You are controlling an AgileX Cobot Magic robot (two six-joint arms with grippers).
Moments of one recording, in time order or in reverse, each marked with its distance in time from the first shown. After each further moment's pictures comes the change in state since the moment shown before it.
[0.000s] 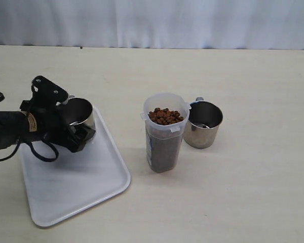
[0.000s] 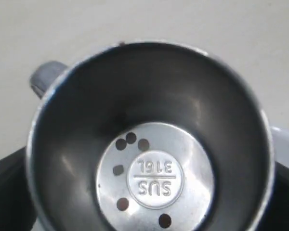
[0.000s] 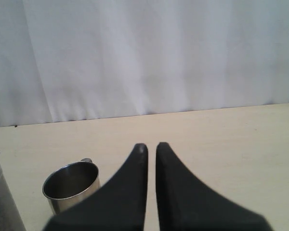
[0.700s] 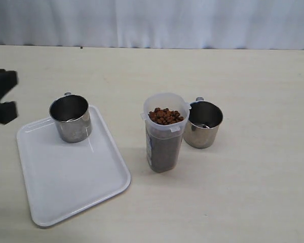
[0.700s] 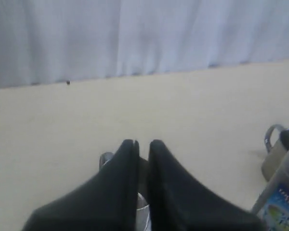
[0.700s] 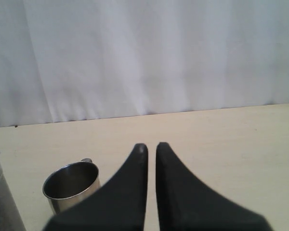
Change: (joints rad) left arm -0.060 -1.044 0.248 0.018 0.369 -0.451; right arm 0.000 0.000 0.000 0.000 0.000 0.000
